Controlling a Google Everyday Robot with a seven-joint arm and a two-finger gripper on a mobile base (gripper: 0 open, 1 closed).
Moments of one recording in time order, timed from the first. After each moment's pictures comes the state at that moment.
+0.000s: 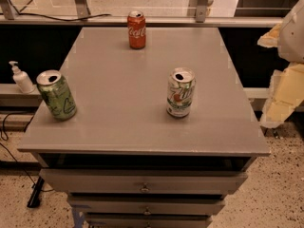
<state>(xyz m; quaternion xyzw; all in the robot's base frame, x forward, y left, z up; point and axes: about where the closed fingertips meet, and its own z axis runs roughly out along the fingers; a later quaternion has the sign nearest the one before) 0.438 -0.217 0.976 -0.60 0.78 -0.03 0.16</state>
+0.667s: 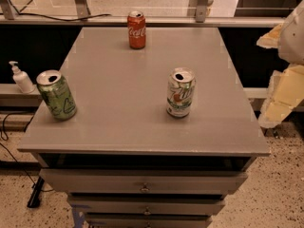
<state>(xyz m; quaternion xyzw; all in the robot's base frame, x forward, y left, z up) 0.440 -0.216 0.973 -0.60 0.78 -0.02 0.17</state>
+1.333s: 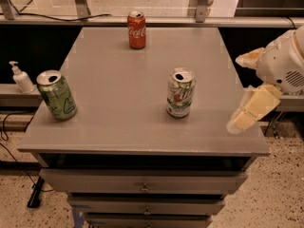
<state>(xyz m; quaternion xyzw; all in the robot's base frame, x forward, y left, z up) 0.459 -0.181 0.927 -0.56 0.77 0.10 0.27</state>
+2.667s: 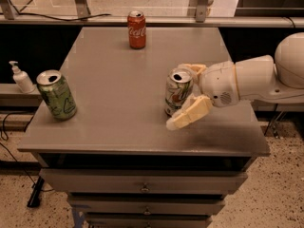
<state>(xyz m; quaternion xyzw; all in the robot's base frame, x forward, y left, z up) 0.503 -0.060 0.885 -0.54 0.66 0.30 0.44</state>
